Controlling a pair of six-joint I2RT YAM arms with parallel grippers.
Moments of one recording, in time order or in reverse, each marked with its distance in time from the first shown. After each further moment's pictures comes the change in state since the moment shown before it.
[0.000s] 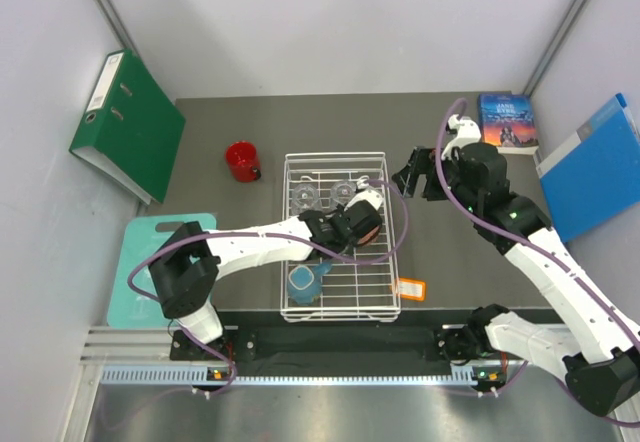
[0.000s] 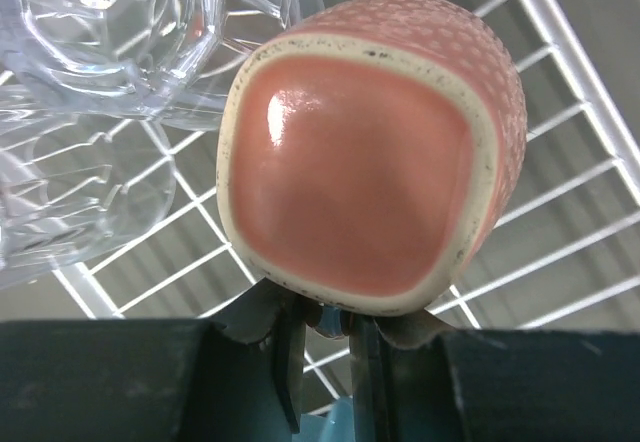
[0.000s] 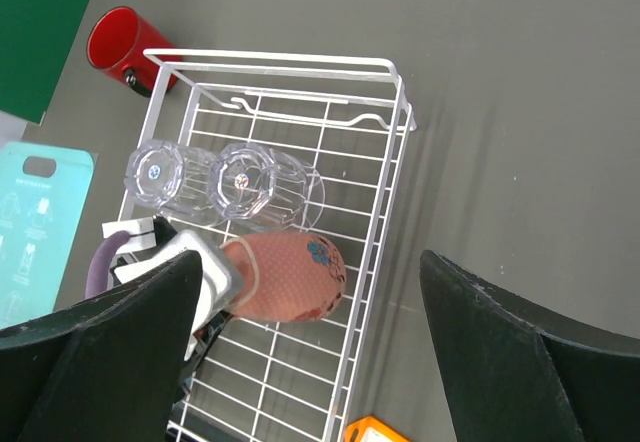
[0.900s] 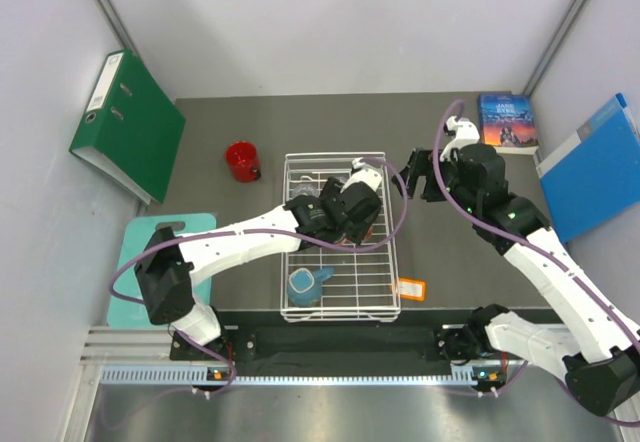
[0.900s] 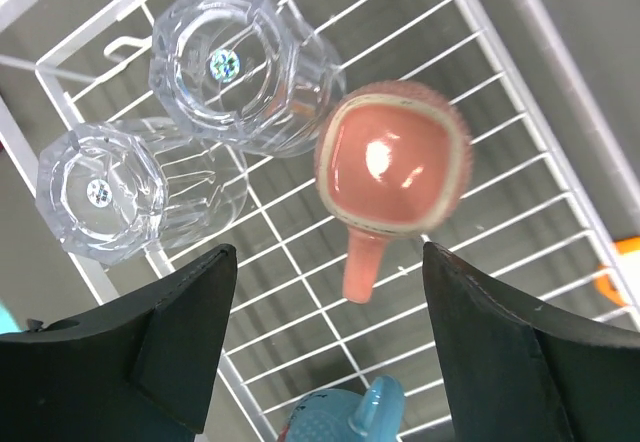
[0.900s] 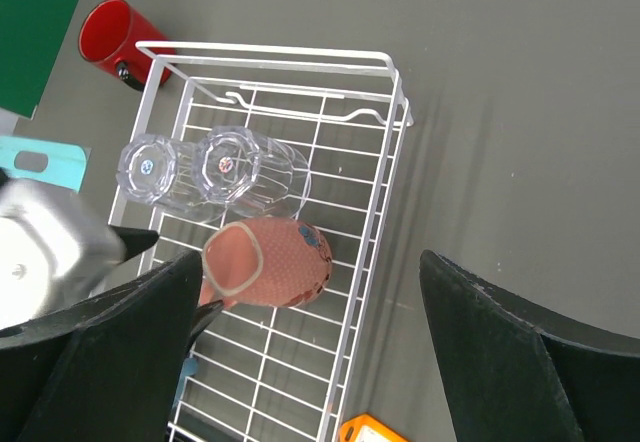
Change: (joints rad) left arm 0.002 -0.058 0.154 -0.155 -0.083 -0.001; right arm 0.000 0.001 -0.012 0.009 0.000 -0.010
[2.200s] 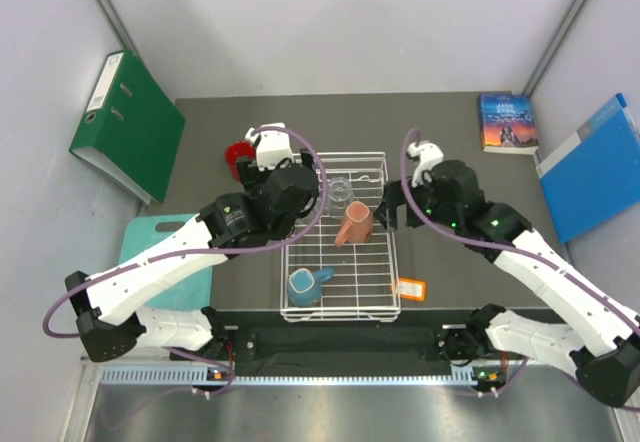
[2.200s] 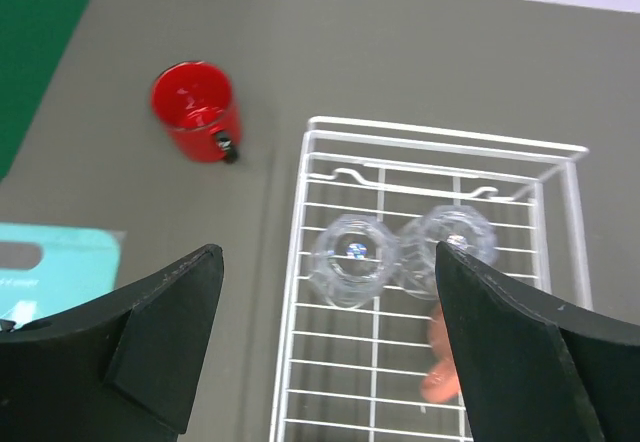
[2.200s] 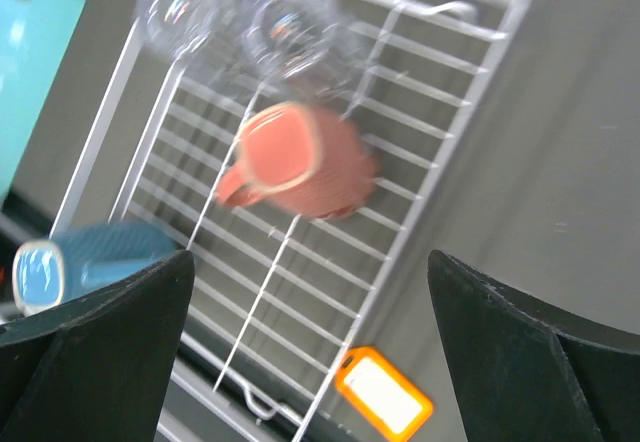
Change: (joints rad) left arm 0.049 -0.390 0.013 -0.060 -0.463 -0.276; right arm 0.134 0.005 -0.053 -0.083 -0.046 -0.088
